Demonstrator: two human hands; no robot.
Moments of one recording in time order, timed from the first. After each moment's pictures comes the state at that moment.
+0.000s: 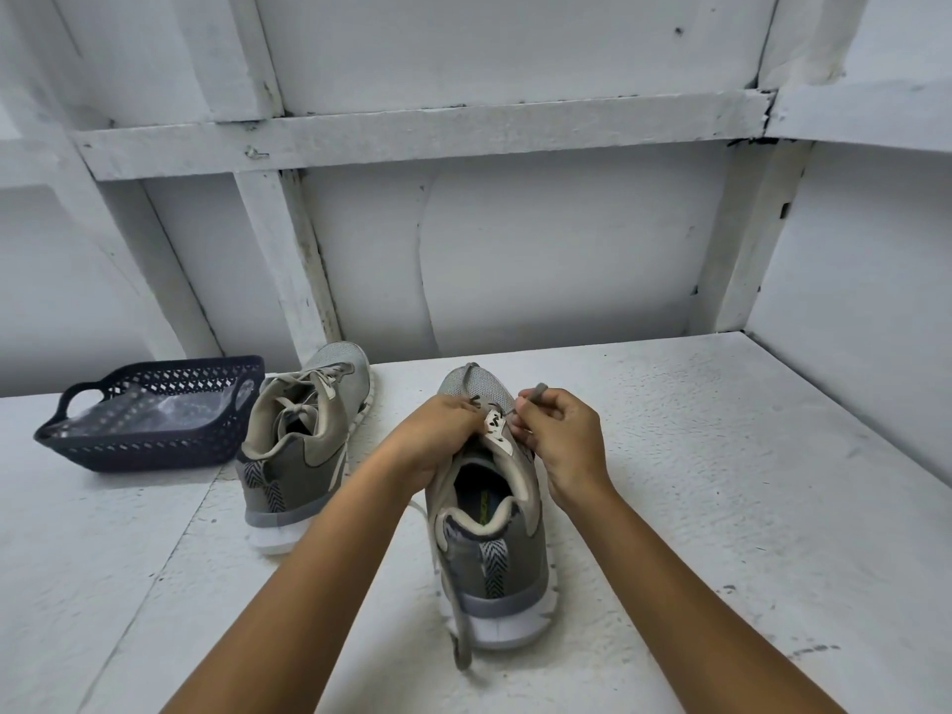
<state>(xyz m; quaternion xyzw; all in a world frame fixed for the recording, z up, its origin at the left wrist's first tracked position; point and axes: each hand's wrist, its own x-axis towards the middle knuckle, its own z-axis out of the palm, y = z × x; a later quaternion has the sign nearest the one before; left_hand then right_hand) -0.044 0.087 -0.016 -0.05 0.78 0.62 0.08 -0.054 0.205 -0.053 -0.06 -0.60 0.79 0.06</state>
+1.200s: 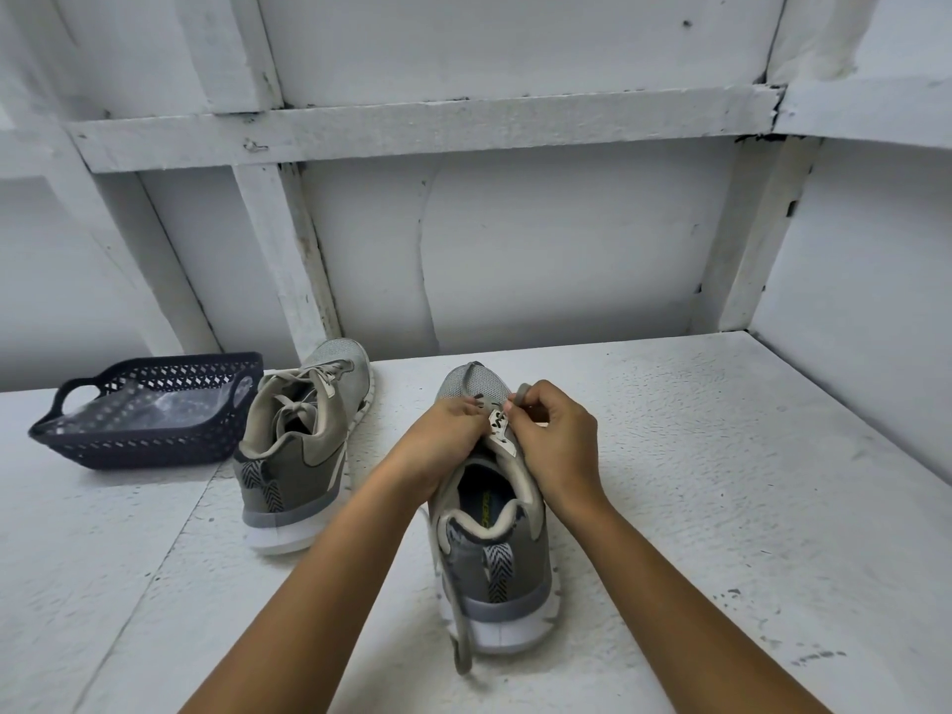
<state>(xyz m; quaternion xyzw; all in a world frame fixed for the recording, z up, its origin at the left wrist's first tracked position) -0.040 0.091 -0.021 -0.02 0.78 0.62 0.05 -0.051 0.203 -0.062 0.06 -0.78 0.58 0.22</state>
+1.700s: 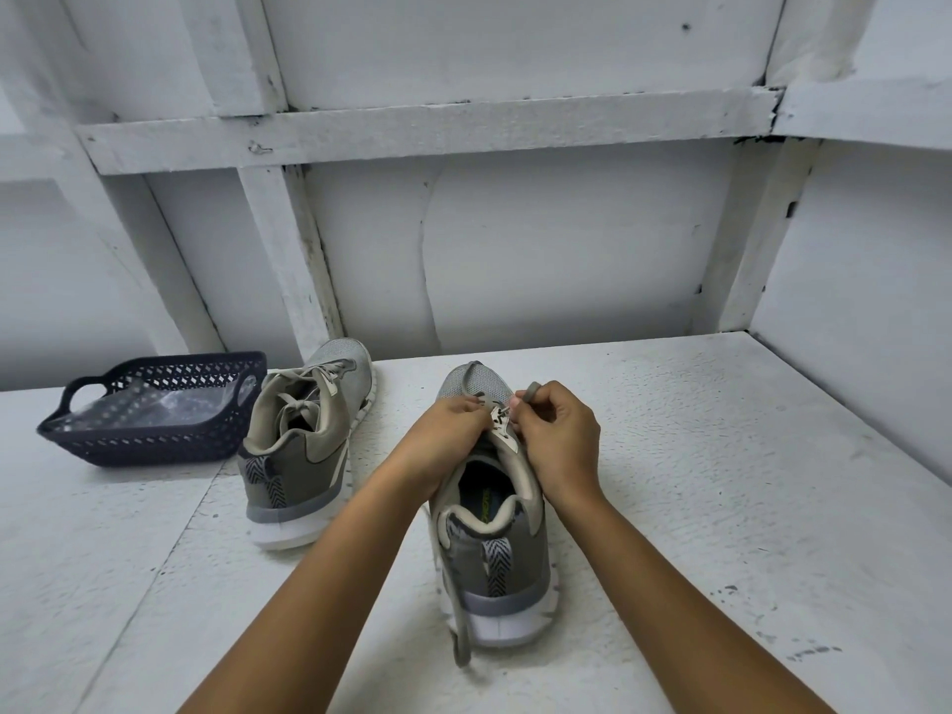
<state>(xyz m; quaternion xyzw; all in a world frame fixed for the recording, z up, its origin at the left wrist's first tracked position) -0.041 0.090 -0.025 -0.03 0.79 0.61 0.03 -0.052 0.201 -0.062 0.00 -0.76 0.62 0.20</state>
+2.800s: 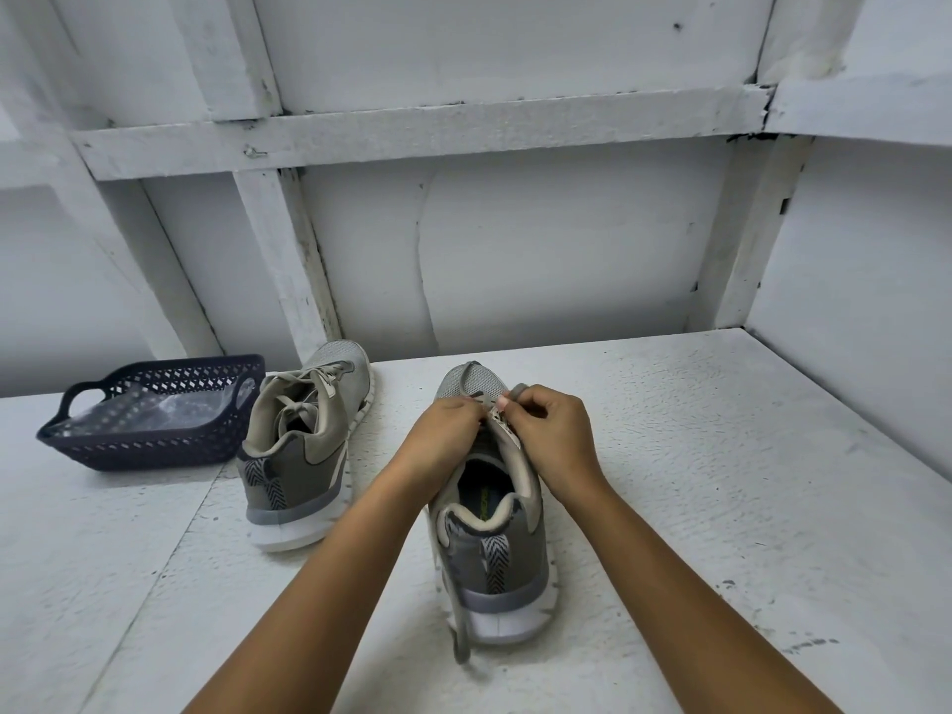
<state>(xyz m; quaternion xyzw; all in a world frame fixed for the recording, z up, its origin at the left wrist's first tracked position) -0.047 0.089 -0.033 -0.06 0.81 0.58 0.02 -0.055 0.207 -0.057 0.05 -0.78 0.62 0.13</state>
